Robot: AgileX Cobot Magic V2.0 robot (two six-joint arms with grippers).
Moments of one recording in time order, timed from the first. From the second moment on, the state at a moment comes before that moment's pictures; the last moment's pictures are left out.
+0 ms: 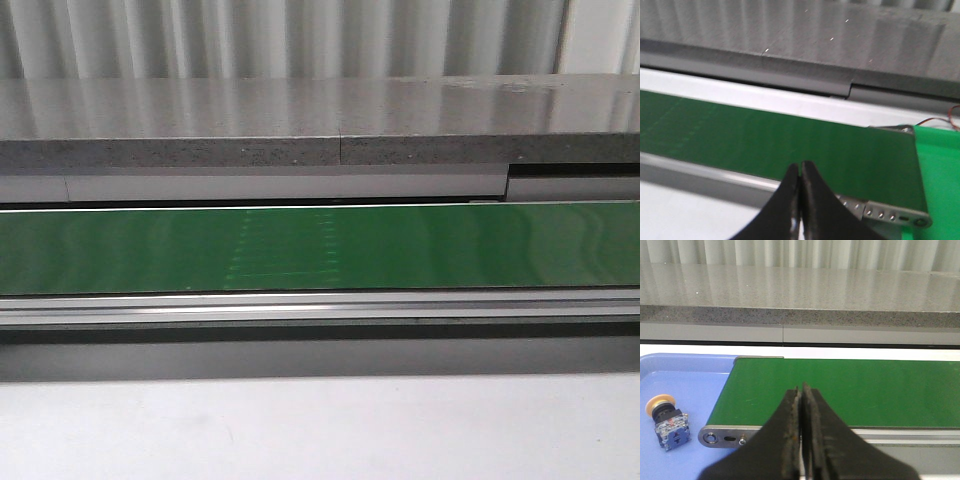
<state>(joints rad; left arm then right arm) -0.05 0.00 0.00 0.04 0.17 -0.06 0.06 0.11 -0.39 0.15 0.53 -0.15</state>
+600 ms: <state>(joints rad) -0.05 0.00 0.00 0.04 0.18 -0.06 -0.11 0.00 0.03 -0.08 -0.02 0.16</state>
